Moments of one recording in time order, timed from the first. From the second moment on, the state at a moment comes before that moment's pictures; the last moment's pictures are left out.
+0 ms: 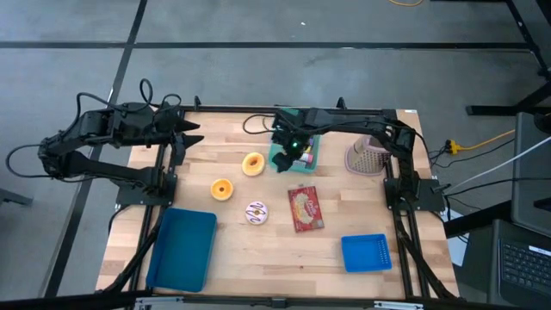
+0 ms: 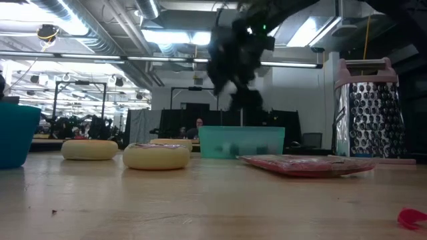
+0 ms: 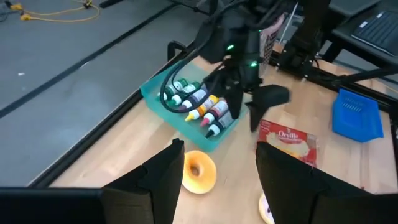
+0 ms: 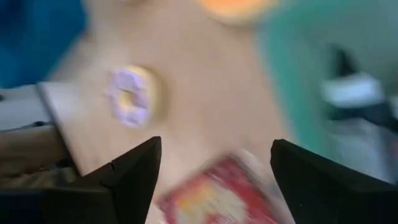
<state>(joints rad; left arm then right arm) 0.12 0.79 1.30 -1.03 -0.27 -0.32 -0.29 2.02 1.66 -0.89 -0.52 0.37</state>
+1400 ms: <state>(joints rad) 0.12 0.57 0.31 -0.24 0.04 -0.55 0.37 1.98 2.24 -1.18 0.36 1.28</state>
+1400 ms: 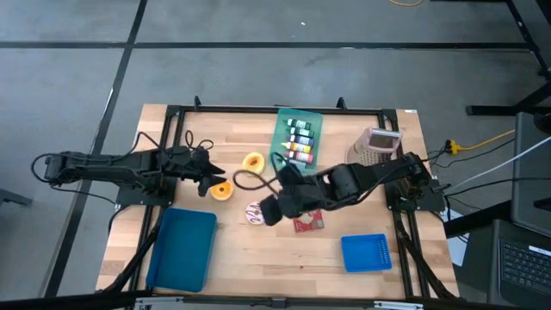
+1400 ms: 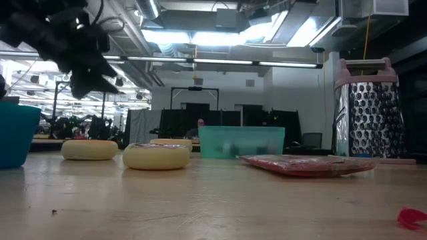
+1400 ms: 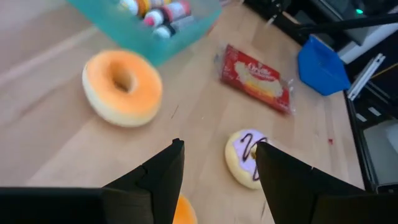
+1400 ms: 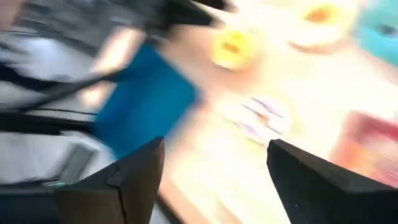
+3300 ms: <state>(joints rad) 0.12 0.68 0.58 -0.41 -0.02 -0.61 0.15 1.45 0.49 0.07 -0.10 1.49</state>
